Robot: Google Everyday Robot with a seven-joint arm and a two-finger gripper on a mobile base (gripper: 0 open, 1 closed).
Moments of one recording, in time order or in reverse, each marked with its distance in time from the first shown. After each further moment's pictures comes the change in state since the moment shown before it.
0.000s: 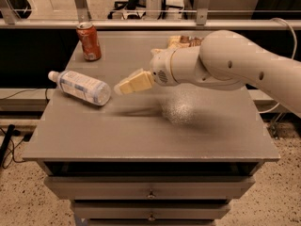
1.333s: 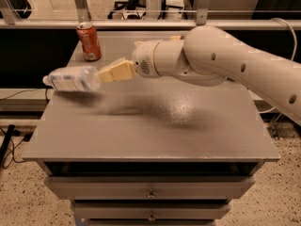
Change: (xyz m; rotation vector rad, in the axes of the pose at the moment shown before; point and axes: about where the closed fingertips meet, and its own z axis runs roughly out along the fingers) arm -0.046 0.016 0.030 -0.053 -0.116 0.063
